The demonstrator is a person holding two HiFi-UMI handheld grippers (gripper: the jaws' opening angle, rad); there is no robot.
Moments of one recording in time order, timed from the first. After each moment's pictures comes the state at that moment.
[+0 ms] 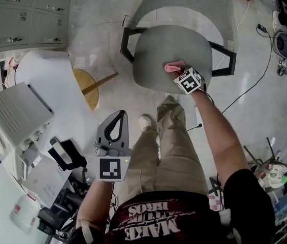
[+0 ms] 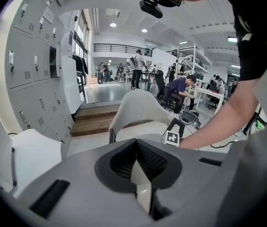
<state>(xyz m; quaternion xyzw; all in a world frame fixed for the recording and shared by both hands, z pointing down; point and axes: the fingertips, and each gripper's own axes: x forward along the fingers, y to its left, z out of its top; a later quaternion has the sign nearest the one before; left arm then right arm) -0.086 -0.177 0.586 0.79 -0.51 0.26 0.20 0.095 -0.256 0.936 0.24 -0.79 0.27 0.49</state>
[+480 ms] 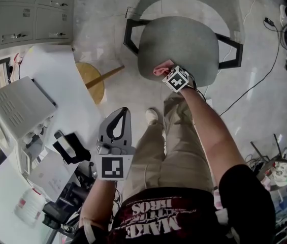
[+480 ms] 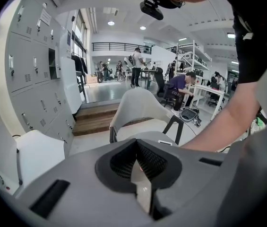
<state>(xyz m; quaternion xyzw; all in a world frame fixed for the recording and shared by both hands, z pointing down) -0.085 -0.161 0.581 0.78 -0.52 0.28 0.20 0.009 -0.205 0.956 0.17 -0.82 0.28 0.47</state>
